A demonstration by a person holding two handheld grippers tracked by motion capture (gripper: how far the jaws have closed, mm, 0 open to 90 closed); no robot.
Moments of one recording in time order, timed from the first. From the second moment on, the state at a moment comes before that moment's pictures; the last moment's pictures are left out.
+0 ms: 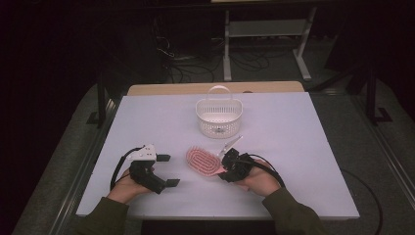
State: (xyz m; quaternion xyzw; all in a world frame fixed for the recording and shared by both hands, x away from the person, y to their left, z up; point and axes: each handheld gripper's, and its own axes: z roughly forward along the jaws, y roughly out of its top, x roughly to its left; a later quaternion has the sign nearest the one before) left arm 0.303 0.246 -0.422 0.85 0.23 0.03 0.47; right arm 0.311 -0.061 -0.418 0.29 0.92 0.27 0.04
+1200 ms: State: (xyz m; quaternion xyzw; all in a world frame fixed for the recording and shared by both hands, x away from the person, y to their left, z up) left arm 0.306 0.250 -0.422 0.85 0.24 0.03 0.48; right arm 0.317 -0.097 -0.394 0.28 0.89 0.36 0.04
